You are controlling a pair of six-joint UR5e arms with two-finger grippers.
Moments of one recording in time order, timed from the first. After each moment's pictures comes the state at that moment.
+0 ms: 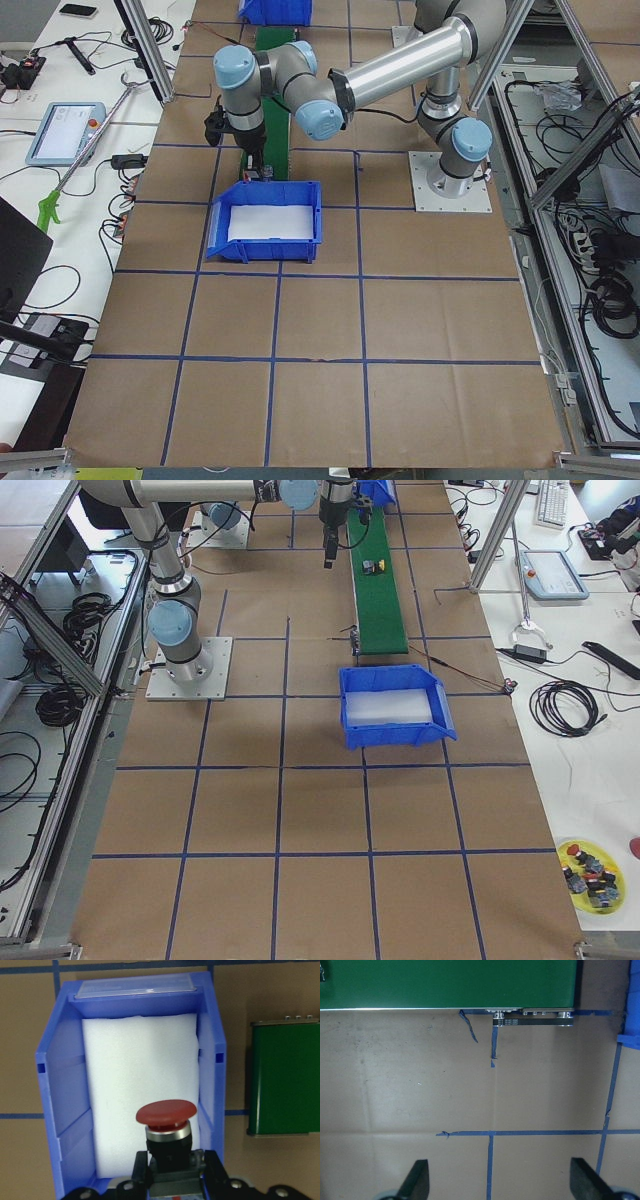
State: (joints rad) left arm -1.16 -1.87 -1.40 -1.45 1.61 0.44; right arm 1.62 -1.59 1.61 -1.49 -1.60 0.04
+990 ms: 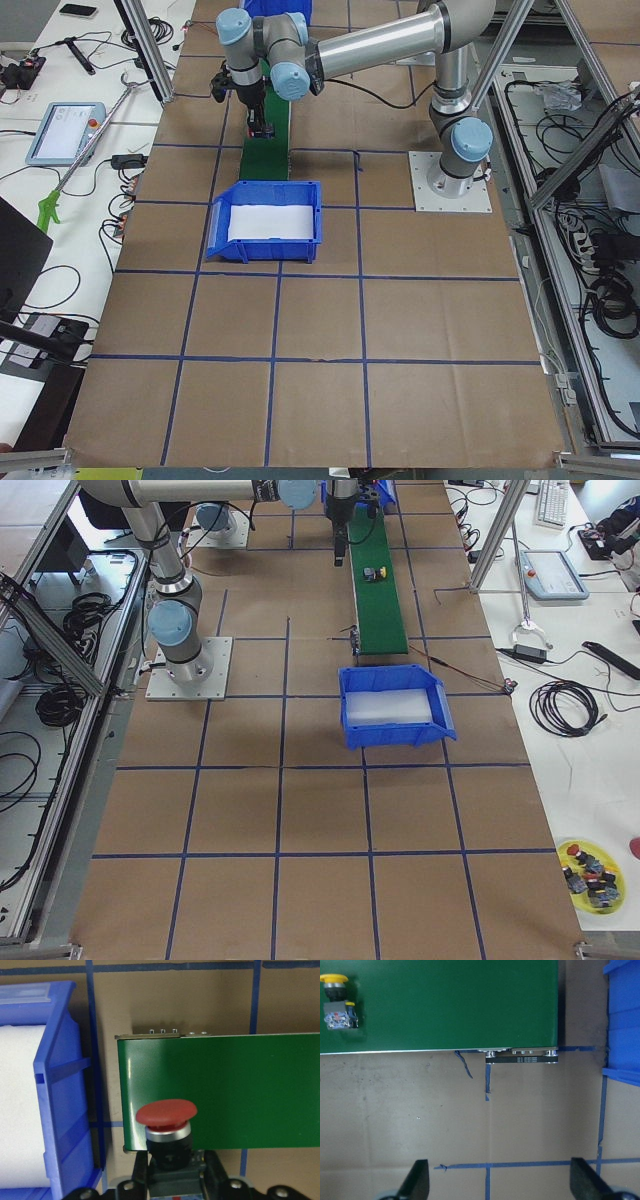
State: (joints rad) left arm -1.40 -1.91 -1.47 -1.42 1.61 0.19; right arm 1.61 -1.58 1.60 -1.63 -1.61 0.05
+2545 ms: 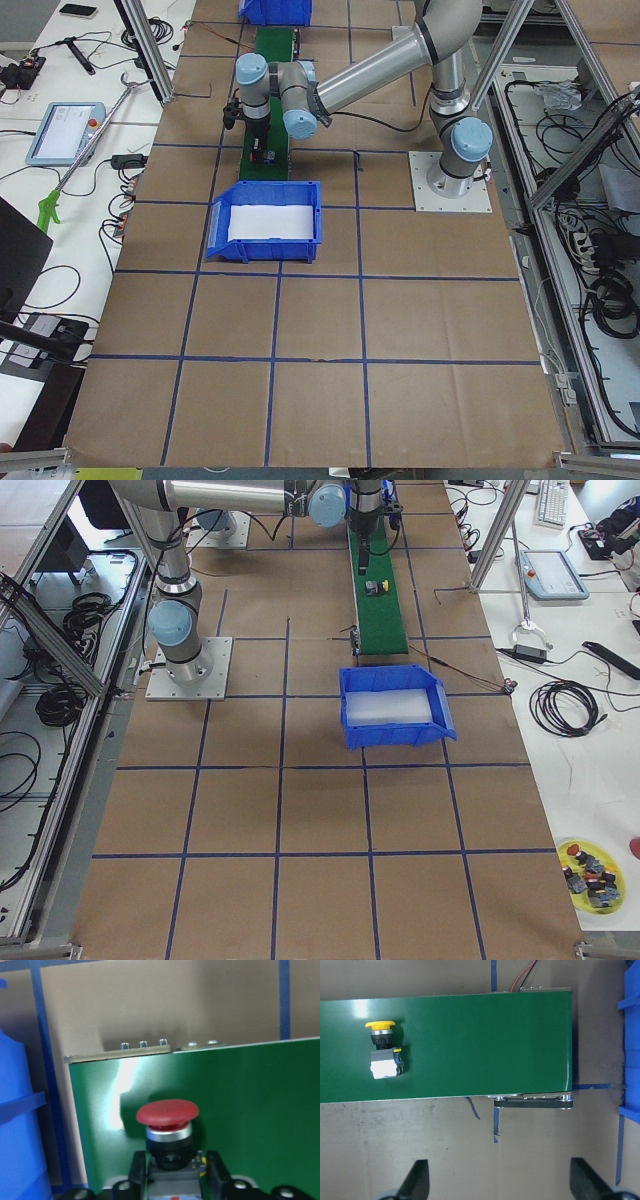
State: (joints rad) left arm -1.40 -1.96 -1.69 -1.03 1.60 0.25; right arm 1.62 -1.45 1.56 -1.72 -1.60 0.06
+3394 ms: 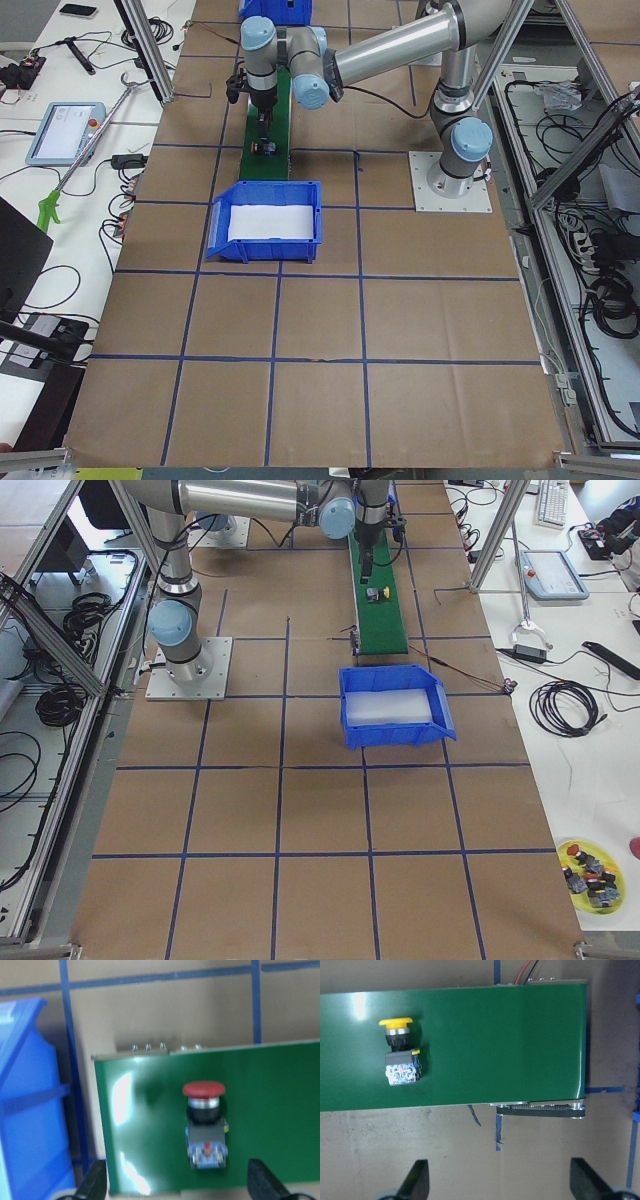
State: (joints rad) left arm -1.42 -1.76 -1.64 -1.30 1.60 0.17; right arm 1.62 -1.35 1.55 -1.78 -1.60 0.07
